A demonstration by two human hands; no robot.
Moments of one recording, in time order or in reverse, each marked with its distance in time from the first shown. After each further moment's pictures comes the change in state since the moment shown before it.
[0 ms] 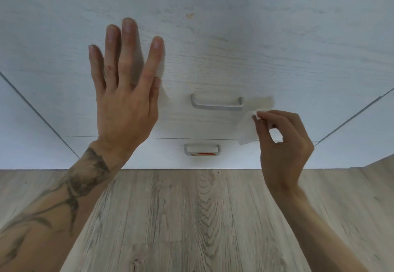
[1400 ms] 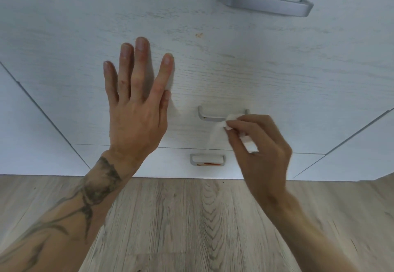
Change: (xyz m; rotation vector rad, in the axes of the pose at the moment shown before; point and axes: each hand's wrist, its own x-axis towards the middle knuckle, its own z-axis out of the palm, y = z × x) left_hand -0.001 -0.001 0.004 -0.009 0.020 -0.007; right_hand 0.007 -0.043 0.019 0.103 -0.157 -0.200
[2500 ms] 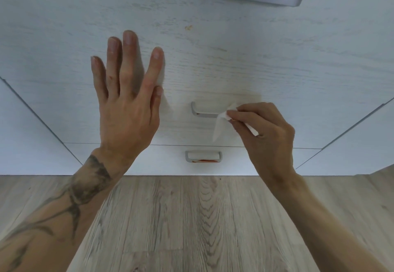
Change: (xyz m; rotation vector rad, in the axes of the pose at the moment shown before) left_hand 0.001 0.000 -0.002 -0.009 -0.019 0.008; right_hand 0.017 0.028 -0.010 -0.093 -0.077 -0.062
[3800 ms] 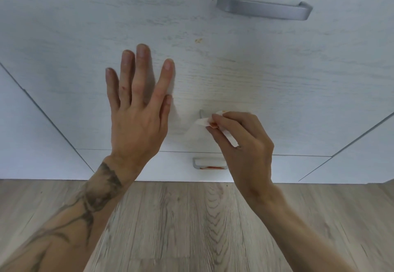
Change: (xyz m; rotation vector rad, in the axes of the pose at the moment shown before) left_hand -0.002 -0.002 0.000 0.039 0.002 0.012; right_hand -0.006 -0.033 0.040 0.088 0.102 0.037
